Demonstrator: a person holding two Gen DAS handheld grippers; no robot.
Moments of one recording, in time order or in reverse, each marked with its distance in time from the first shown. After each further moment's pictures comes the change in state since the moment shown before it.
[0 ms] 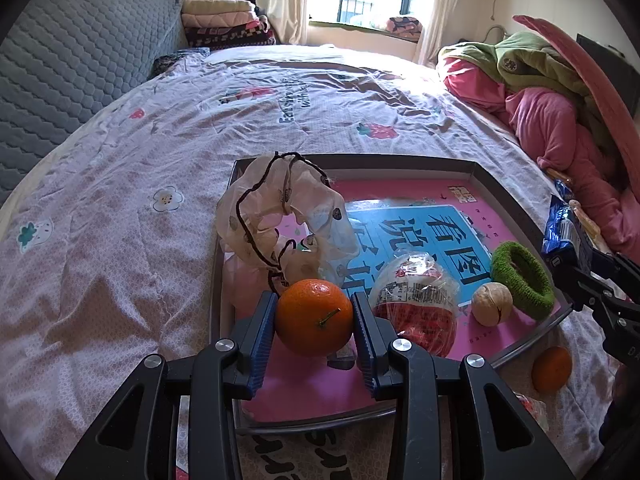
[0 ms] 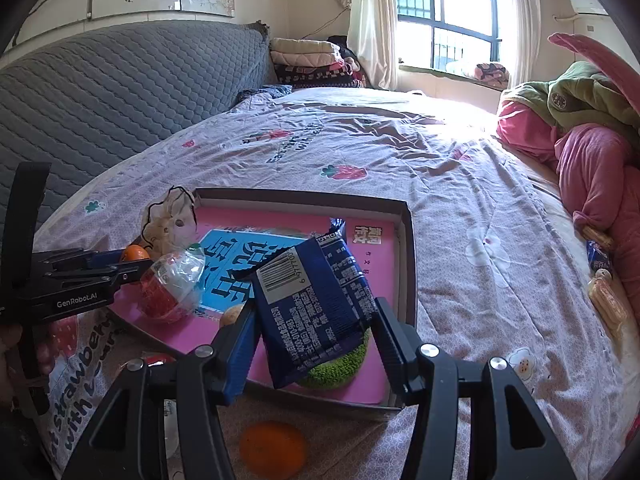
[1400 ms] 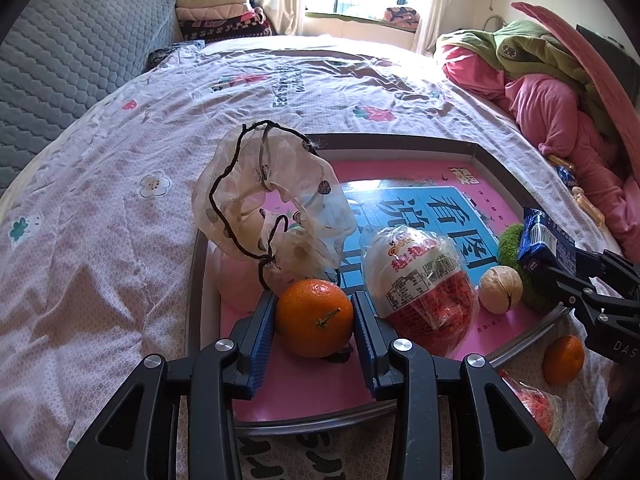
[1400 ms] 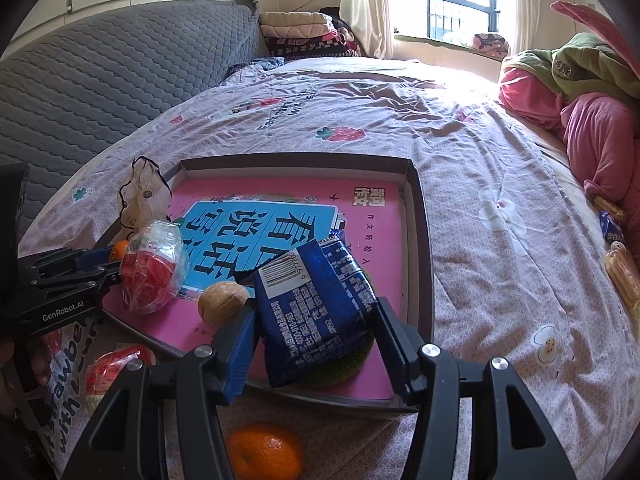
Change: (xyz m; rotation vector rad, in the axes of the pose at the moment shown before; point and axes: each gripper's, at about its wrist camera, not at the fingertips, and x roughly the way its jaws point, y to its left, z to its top) left arm 0.014 -0.004 -0.008 0.013 0.030 -0.003; right arm 0.032 -0.005 -0.009 0.036 0.105 0.013
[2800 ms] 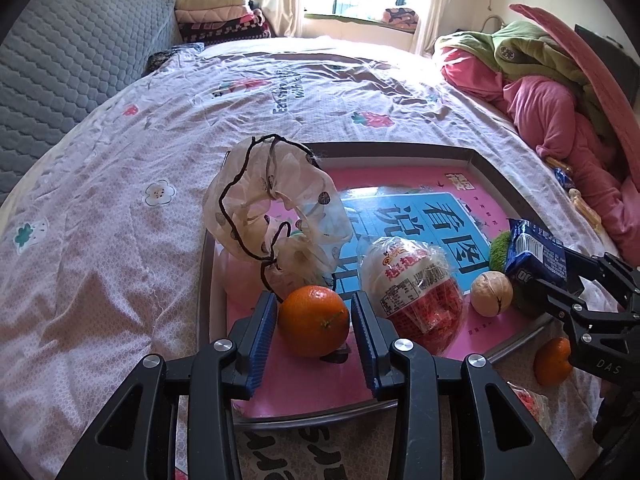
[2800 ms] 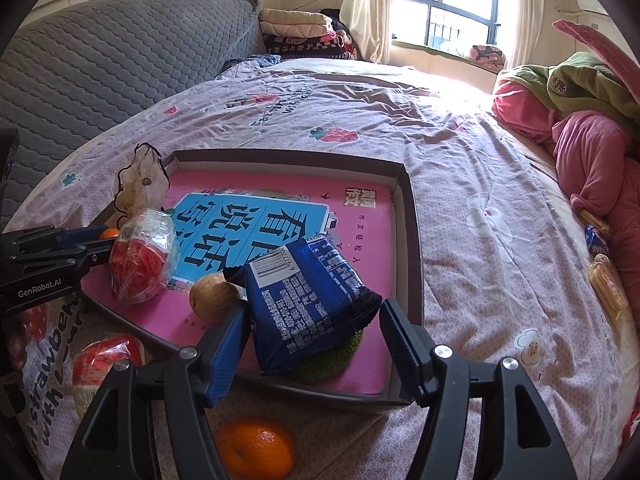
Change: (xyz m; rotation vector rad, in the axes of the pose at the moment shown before) left arm -0.011 -0.001 0.005 0.005 -0.003 -0.006; right arm -0.003 0.009 -0.001 -0.048 -0.002 -0.072
